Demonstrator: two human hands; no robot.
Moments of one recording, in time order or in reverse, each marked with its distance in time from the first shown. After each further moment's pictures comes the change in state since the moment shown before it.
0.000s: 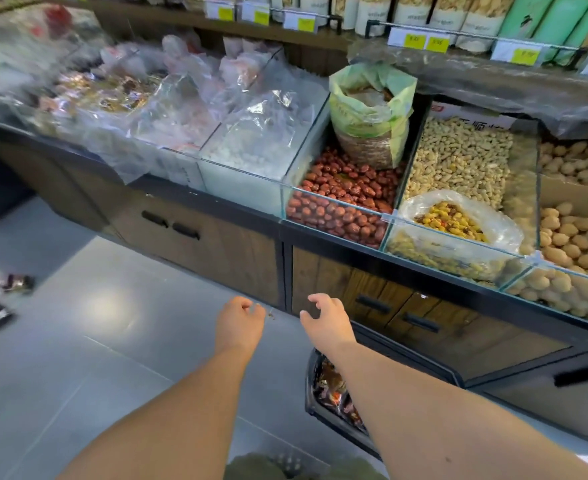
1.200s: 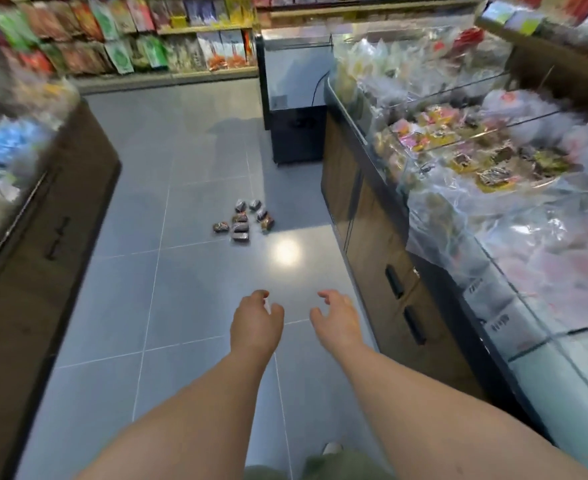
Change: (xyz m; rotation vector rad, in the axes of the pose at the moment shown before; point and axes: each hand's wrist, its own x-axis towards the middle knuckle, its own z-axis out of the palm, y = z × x) left_hand 0.254 -0.174 -0.289 -0.237 0.642 -0.517; right_hand 0.149 -0.383 0.336 -0.318 -0.594 -0.639
